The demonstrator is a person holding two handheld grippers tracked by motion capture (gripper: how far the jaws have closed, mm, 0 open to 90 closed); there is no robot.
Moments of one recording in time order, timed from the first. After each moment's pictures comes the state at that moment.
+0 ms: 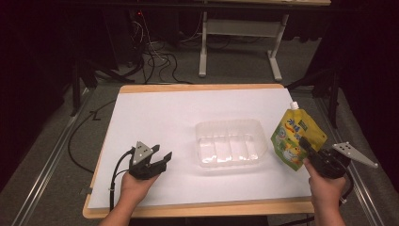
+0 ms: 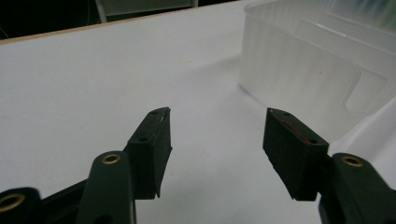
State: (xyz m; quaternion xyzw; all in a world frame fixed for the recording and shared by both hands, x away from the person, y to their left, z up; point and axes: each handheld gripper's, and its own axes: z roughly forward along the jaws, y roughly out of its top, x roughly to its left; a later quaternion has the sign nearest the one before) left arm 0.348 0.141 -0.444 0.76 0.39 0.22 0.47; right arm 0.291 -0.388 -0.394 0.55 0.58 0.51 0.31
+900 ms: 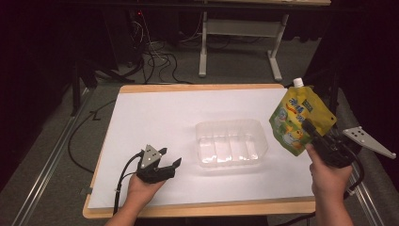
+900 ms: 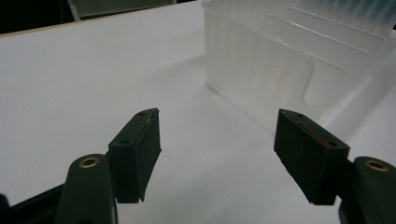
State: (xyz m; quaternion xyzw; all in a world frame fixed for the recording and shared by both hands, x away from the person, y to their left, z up) left arm 0.341 0.120 -0.448 0.77 0.37 0.19 0.49; right arm 0.289 -0.358 -0.321 0.51 0.56 0.56 0.34
